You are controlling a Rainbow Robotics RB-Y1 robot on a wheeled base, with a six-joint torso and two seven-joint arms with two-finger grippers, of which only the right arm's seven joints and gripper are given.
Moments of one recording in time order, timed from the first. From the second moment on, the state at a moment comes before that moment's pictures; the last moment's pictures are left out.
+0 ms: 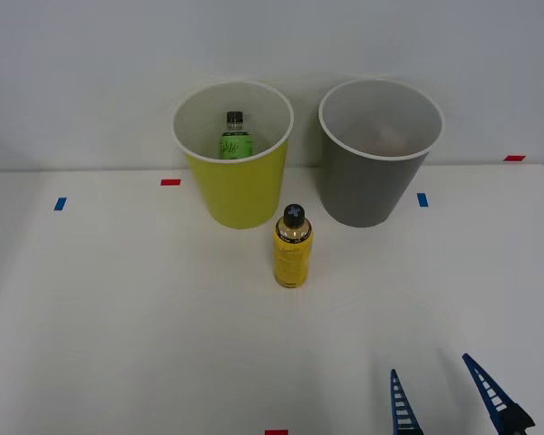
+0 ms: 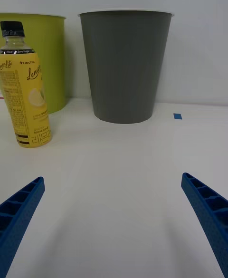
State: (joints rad) arm 0.81 -0.04 0.05 -1.73 0.50 -0.81 1.13
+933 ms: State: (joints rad) arm 0.79 -0.10 0.07 -1.73 0.45 -0.80 1.13
